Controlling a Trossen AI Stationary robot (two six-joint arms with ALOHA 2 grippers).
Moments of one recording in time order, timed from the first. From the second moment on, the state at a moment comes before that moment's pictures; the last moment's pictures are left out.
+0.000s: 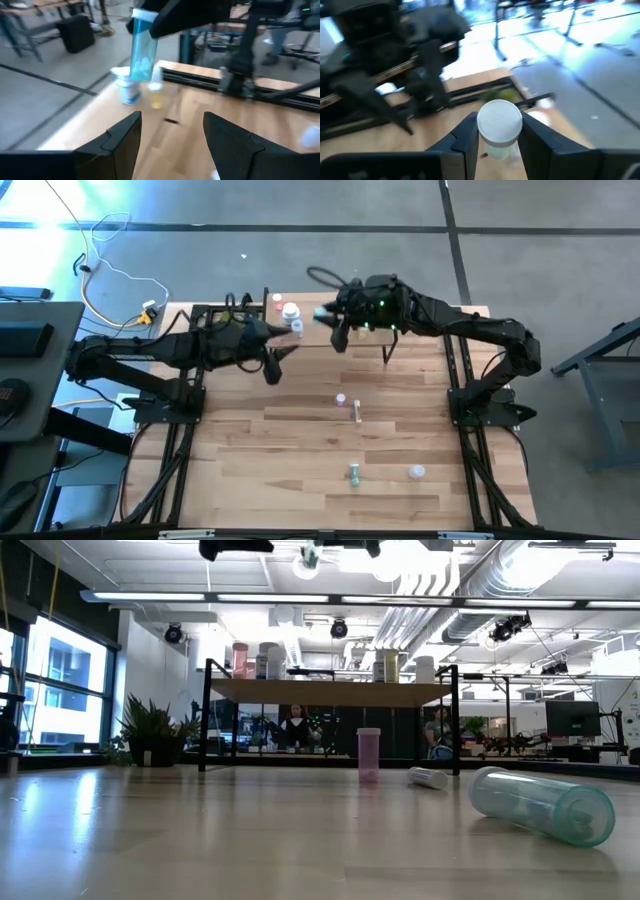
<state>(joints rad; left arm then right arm) 0.15 1.10 1.05 -0.24 -0.39 -0.07 -0.22 1.57 1.64 -0.39 0.04 0.07</state>
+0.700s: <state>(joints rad) 0.58 1.04 1.05 -0.27 0.17 0.07 -0.45 1.67 1.64 -0.25 0.15 0.18</state>
